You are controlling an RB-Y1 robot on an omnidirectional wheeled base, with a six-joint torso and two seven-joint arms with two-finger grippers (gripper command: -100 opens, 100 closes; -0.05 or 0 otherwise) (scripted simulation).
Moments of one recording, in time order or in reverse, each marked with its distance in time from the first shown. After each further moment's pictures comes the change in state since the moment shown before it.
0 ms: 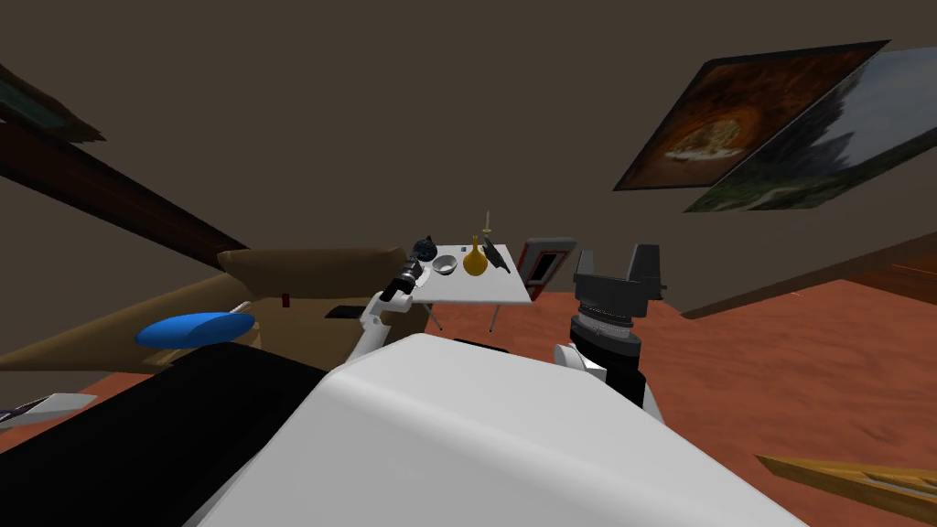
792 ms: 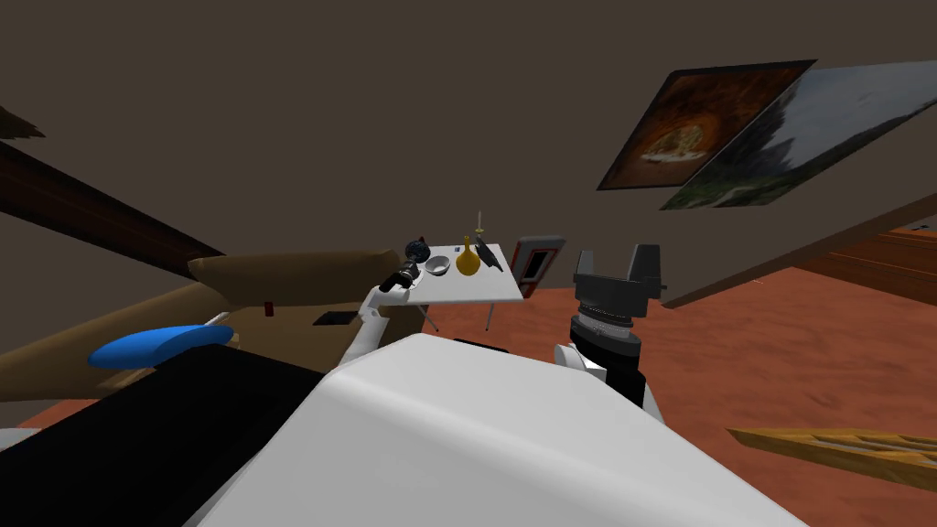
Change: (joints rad) left arm -0.073 0.046 0.045 0.072 0.031 0.227 0.022; right arm 0.000 0.000 0.000 0.000 0.000 0.000 0.000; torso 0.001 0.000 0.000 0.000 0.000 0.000
